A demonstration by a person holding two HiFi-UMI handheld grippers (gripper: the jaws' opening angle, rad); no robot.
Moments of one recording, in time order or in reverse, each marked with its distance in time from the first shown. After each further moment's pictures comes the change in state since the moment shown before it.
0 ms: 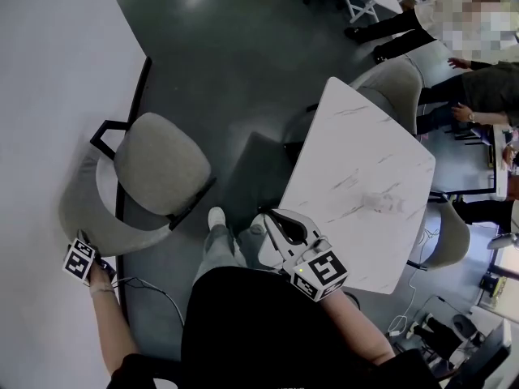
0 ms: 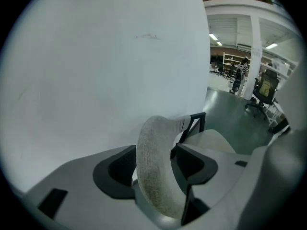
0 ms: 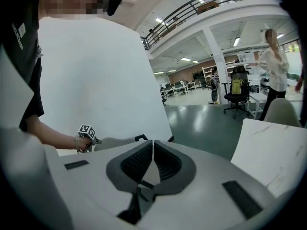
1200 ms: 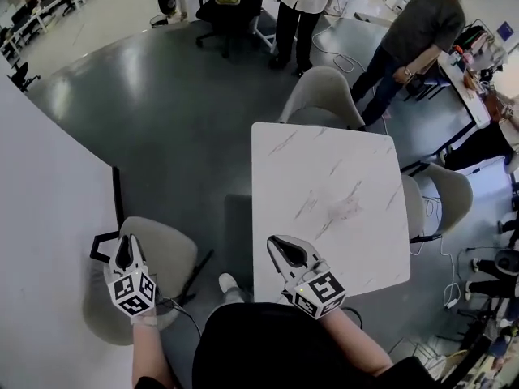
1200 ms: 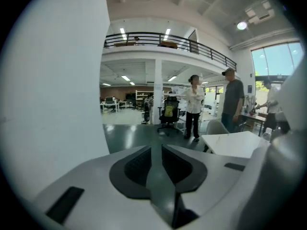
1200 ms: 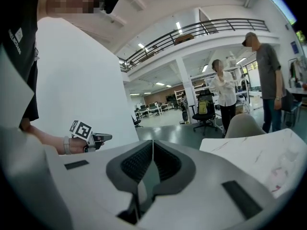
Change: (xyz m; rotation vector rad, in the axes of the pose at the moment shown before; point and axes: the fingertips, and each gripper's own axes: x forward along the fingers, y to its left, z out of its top) left arm -0.226 -0.423 0.093 0.518 -0.473 -0.914; right arm -0.104 -0.087 0.056 0.075 -0.277 -0.341
